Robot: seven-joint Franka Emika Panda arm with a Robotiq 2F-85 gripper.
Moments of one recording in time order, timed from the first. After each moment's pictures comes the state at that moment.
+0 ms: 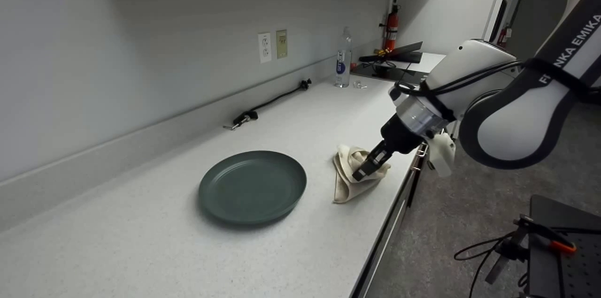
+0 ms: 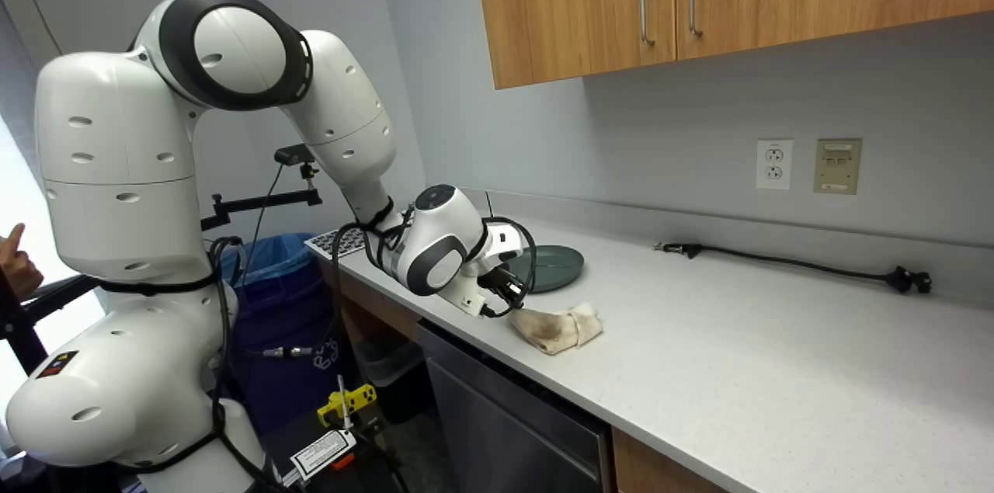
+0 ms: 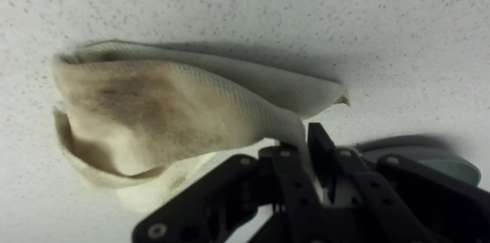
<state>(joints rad) -0.44 0.26 0.60 -2.59 0.03 3.34 -0.05</state>
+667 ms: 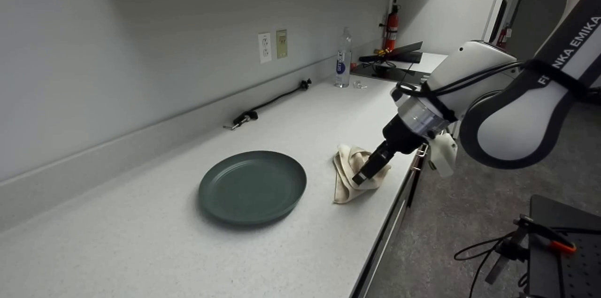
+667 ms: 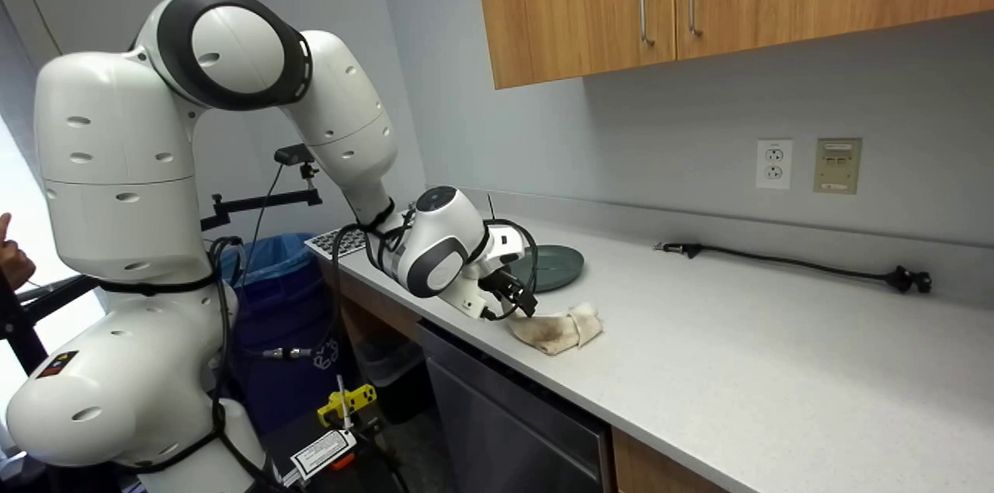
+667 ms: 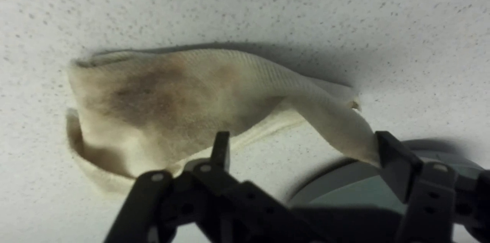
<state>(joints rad) -0.44 0.26 0.58 -2.60 0.03 3.34 -0.05</state>
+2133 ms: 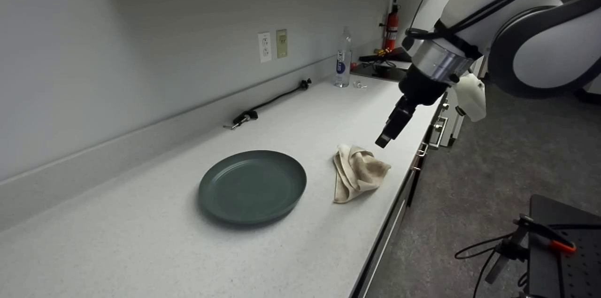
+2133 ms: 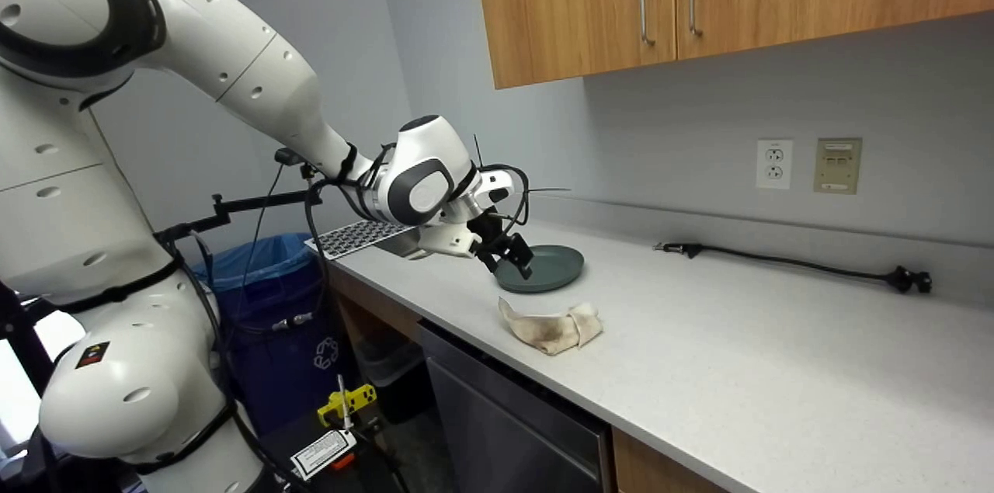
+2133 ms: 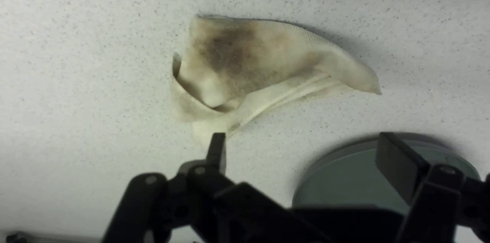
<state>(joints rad) -0.18 -0.13 0.31 -2.59 -0.01 2.86 -0.06</state>
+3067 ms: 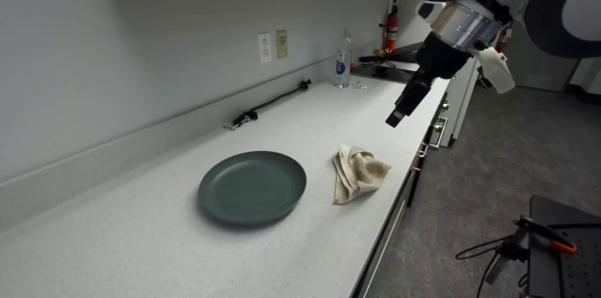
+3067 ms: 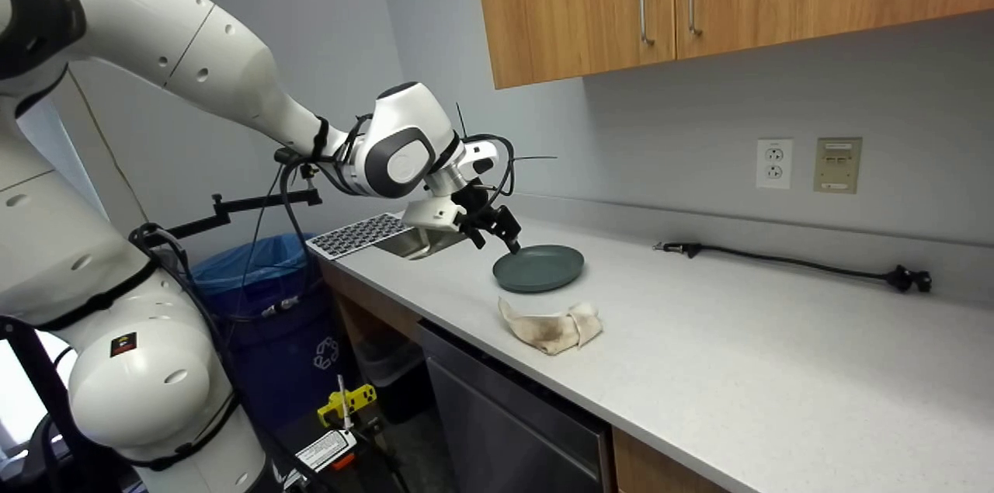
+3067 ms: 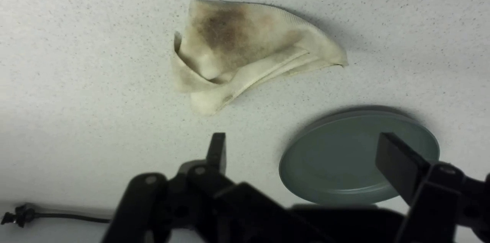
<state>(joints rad) 0.05 -0.29 0.09 -2.61 0.00 2.75 -0.08</state>
